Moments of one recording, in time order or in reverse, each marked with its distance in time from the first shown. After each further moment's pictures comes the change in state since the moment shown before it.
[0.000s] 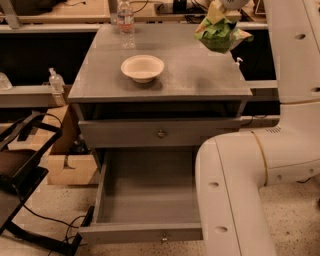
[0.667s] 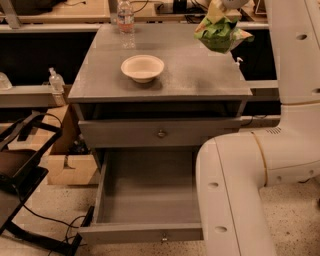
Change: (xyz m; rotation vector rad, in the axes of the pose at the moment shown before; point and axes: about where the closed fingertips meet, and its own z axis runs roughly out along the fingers) arm -0.001 0.003 -0.007 0.004 0.002 0.011
